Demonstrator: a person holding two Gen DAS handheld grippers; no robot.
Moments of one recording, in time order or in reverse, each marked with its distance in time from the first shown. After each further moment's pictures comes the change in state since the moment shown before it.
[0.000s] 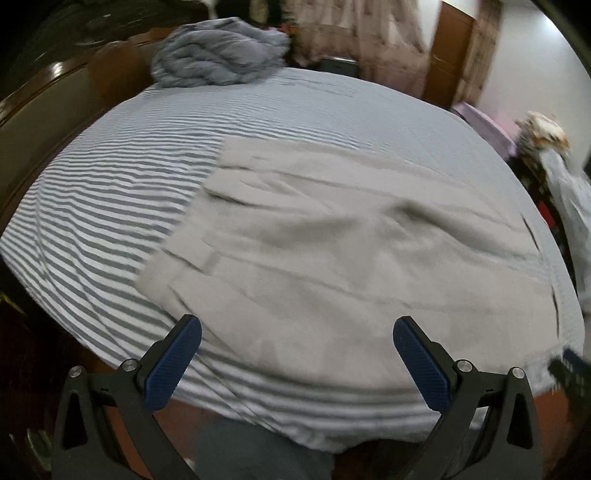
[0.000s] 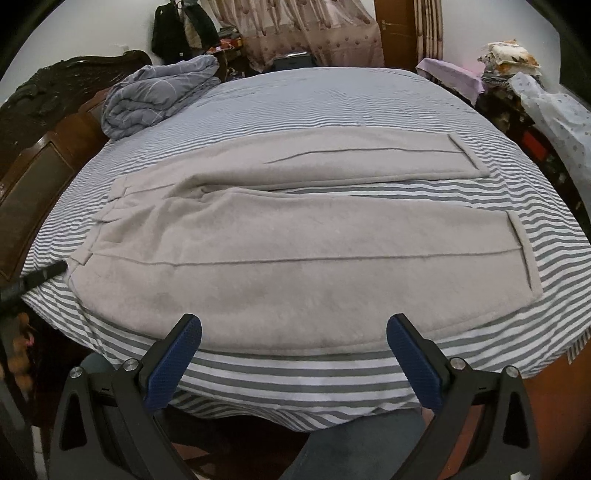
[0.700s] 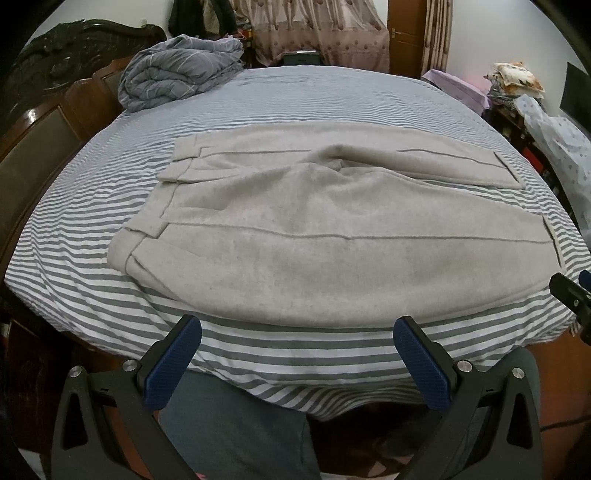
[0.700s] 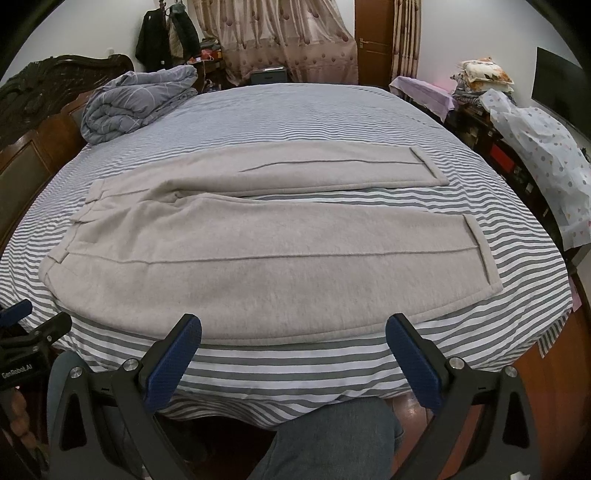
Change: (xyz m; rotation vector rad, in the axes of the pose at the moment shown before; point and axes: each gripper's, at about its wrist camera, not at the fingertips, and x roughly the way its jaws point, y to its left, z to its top) left arm -0.019 -0.090 -0.082 0.200 0.005 0.007; right arm -0.025 -0.008 -0.023 0.003 -0.069 -0.142
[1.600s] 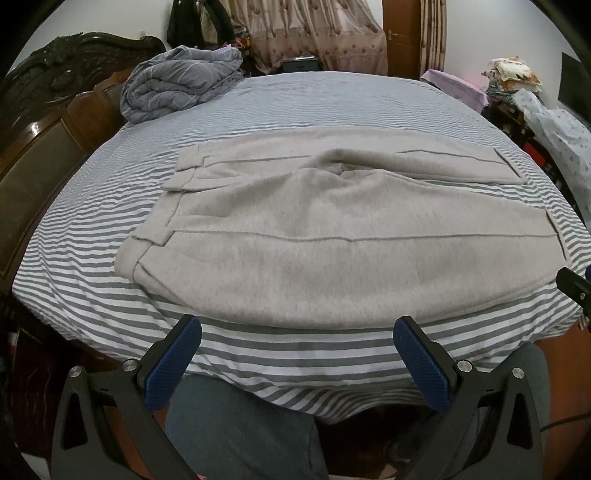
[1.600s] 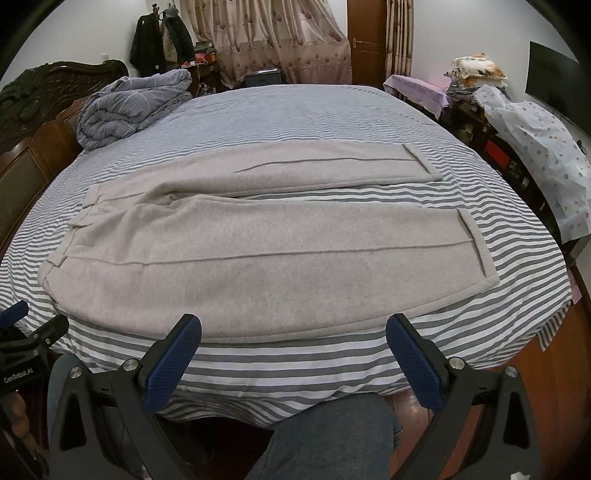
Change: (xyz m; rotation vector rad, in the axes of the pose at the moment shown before) left arm -0.004 -0.007 -0.005 0.035 -0.031 0.035; right arm -0.003 -0.006 -0.006 0.022 -0.010 -0.009
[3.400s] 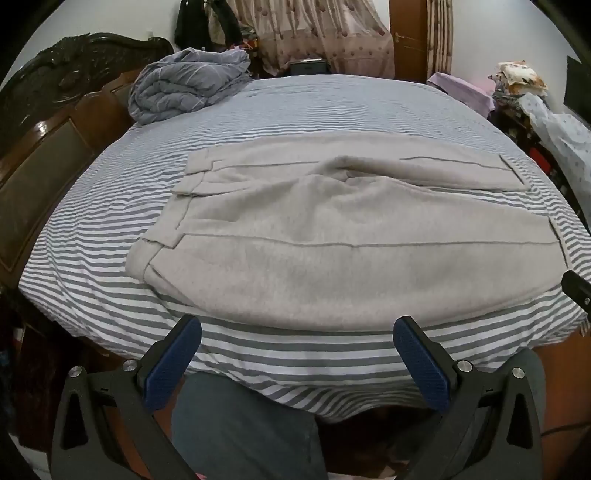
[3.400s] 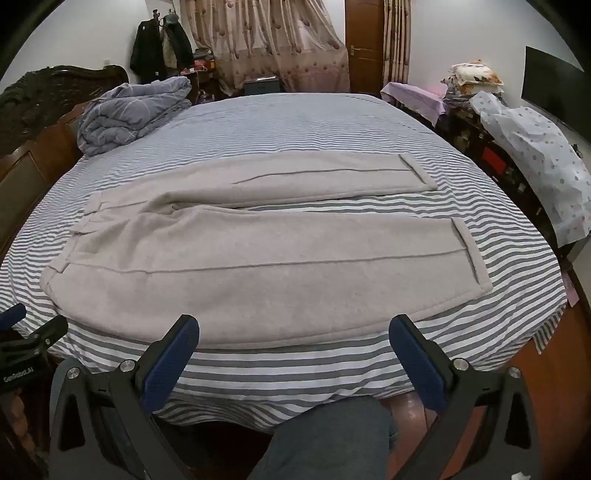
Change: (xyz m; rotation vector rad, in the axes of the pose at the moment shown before) left arm -0.014 0.000 0.005 -0.030 -0.009 0.014; right arm -0.011 0.001 0.006 0.003 -0.027 -0.010
